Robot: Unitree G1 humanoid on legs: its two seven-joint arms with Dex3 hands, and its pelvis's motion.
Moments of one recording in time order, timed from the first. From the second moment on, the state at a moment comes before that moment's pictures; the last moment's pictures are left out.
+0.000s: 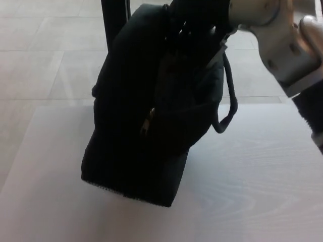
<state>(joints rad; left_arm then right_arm) -0.03 0.65 0.41 0.55 -0.37 0.43 -0.56 -1.43 -0.36 0.42 0.52 -0.50 0.29 0.87</state>
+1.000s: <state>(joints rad) -0.03 0.65 0.42 0.55 -0.37 0.43 -0.56 -1.66 -0.64 0.49 0.91 -0.47 0.15 1.33</state>
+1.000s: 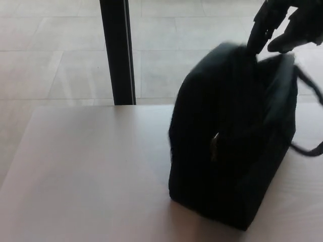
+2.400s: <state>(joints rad) -0.01 0.67 0.45 0.51 -0.38 0.44 -0.56 -0.90 -1.15 -0.46 0.52 -0.30 0.11 1.22</state>
